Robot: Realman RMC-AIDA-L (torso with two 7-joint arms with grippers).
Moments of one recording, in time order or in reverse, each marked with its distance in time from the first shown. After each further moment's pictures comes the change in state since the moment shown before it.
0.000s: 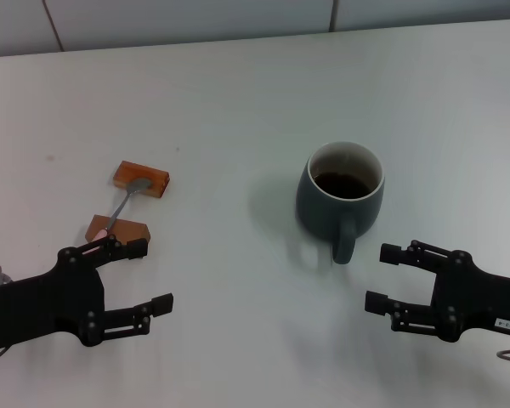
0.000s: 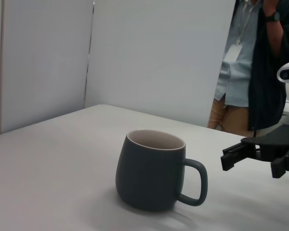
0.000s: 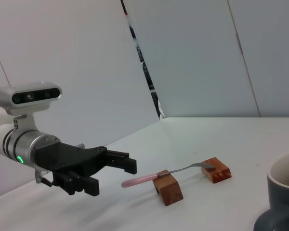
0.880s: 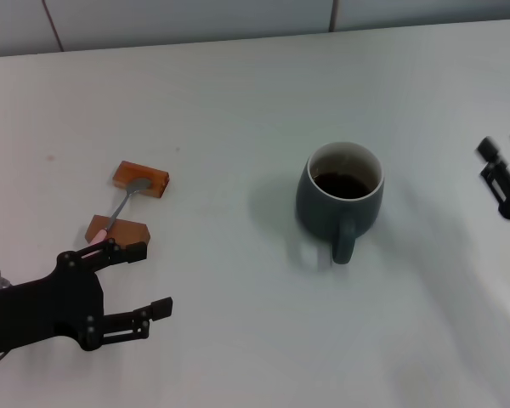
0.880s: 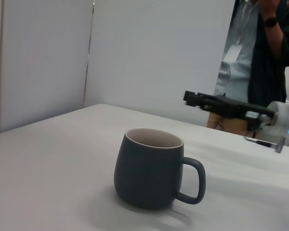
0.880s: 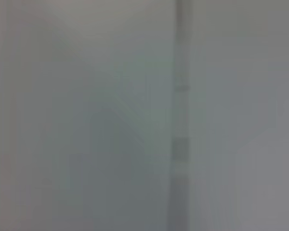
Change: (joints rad) left arm 0.007 0.000 -0.002 -0.005 0.000 0.003 0.010; right arm -0.087 0.004 0.272 0.344 0.511 0.194 -0.621
